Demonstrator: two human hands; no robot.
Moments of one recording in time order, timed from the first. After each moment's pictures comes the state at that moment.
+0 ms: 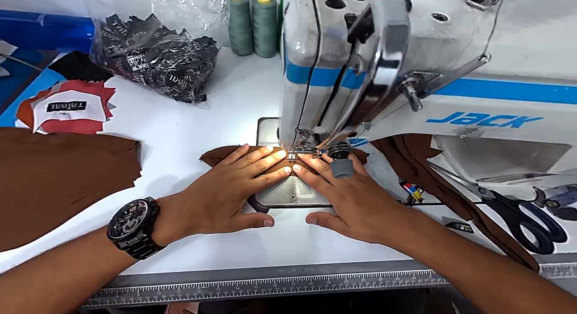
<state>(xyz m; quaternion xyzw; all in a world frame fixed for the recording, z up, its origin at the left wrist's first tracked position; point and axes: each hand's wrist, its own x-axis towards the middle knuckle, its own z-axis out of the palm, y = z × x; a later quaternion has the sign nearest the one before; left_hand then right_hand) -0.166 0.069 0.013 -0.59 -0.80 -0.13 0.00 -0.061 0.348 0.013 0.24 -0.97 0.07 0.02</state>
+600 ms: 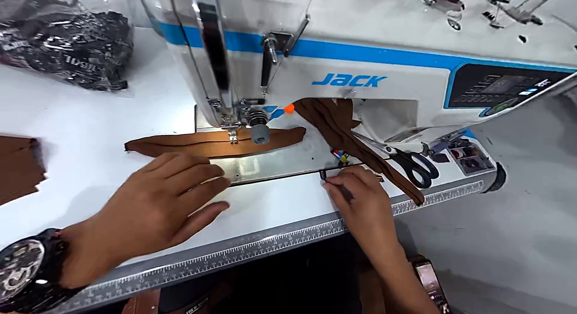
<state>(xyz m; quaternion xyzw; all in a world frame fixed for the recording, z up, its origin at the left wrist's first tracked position) -0.122 0.073 0.042 -0.63 -0.73 -0.19 0.18 0.061 0.385 0.008 -0.10 -0.95 0.16 0.24</state>
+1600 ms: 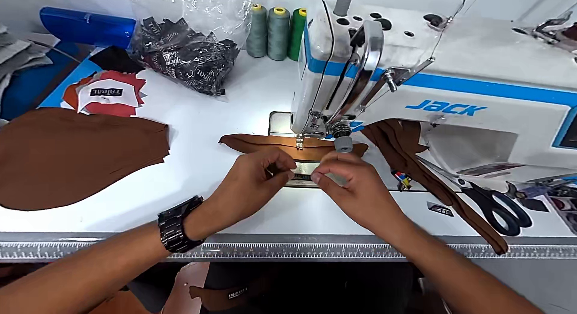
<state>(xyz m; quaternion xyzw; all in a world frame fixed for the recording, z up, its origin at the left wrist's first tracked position) -0.106 0.086 0.054 -0.32 -0.80 -0.49 -0.09 -0.036 0.318 0.043 0.10 -0.92 0.37 0.12</state>
